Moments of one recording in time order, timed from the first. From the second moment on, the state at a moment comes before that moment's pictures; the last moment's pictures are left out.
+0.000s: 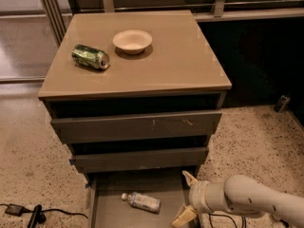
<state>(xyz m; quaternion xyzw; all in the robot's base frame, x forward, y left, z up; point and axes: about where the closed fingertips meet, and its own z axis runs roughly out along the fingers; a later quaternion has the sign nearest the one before) 0.417 -0.093 0.466 -0.53 0.75 0.22 0.33</state>
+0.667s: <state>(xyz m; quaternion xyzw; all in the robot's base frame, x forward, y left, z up) 0.447 -0.071 0.403 -0.56 0.75 0.14 0.32</state>
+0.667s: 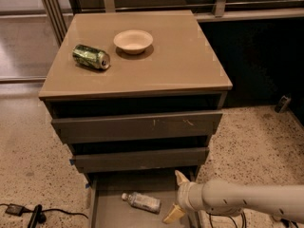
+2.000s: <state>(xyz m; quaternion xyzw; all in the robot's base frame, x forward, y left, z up) 0.494 -0.062 0.358 -0.54 0.71 0.22 0.39</state>
